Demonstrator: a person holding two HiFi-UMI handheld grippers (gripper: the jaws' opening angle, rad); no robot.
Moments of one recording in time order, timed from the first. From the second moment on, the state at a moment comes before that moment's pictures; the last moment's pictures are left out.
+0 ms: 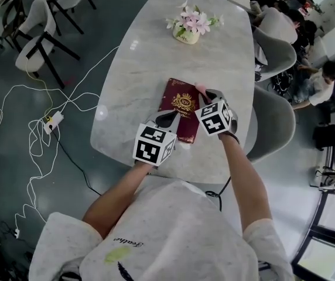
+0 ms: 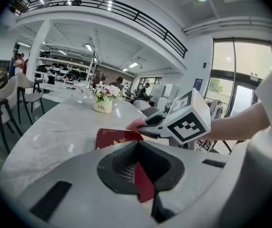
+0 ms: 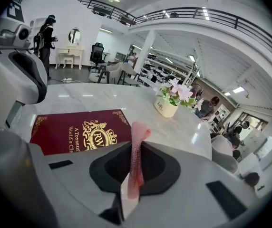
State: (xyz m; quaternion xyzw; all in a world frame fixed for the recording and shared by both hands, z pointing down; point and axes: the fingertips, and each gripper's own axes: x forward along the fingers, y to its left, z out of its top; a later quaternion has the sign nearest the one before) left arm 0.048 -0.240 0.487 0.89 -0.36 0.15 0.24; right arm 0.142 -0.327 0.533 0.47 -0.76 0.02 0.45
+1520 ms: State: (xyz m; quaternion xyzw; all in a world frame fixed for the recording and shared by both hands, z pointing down) left arm 0.032 -0.222 0.492 0.87 -0.39 0.15 0.25; right arm 0.102 -0.266 0.560 0.41 -0.79 0.05 0.45
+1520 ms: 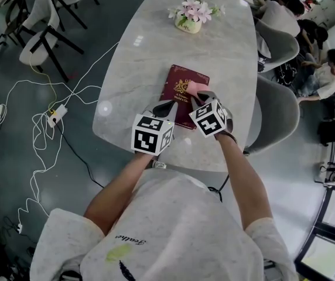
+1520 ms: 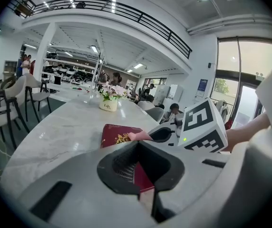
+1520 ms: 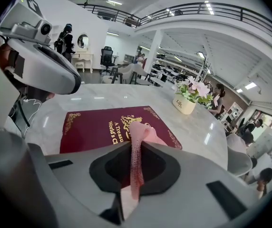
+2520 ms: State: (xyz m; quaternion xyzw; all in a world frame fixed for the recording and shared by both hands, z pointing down) left arm 0.021 -0.197 0.491 0.86 -0.42 0.14 0.25; right arm 0.085 -0.216 0.562 0.38 -0.81 0.06 0.44
